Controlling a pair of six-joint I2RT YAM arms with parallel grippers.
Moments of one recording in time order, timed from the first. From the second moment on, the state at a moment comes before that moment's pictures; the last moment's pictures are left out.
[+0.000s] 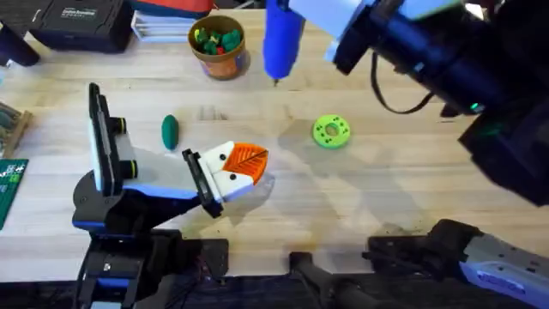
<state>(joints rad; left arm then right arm) -0.05 0.01 0.01 -0.09 1.05 -0.08 0.69 1.01 0.81 0.42 -0.22 0.00</state>
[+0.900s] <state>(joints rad) -0.05 0.01 0.01 -0.09 1.05 -0.08 0.90 1.13 0.68 0.77 -0.48 -0.02</state>
